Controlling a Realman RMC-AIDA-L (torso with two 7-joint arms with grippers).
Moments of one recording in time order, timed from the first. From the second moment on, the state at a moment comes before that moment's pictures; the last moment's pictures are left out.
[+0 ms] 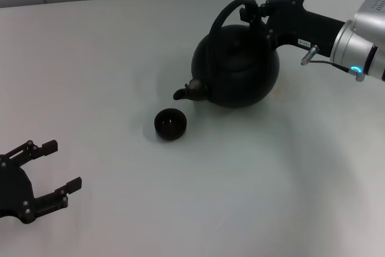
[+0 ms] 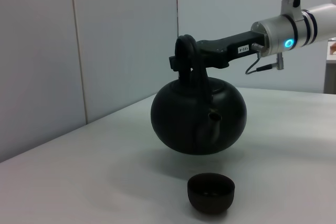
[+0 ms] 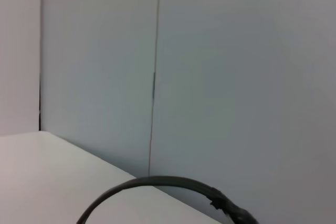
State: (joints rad) left arm -0.18 -2.00 0.94 0.55 1.64 1.56 -0.81; right arm 0.56 2.07 -0.88 -0.48 -1.47 -1.11 0.89
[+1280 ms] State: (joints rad) left arm -0.20 -2.00 0.94 0.55 1.64 1.56 -0.81; right arm 0.61 2.08 -0.91 -0.53 -1.49 -1.11 0.57
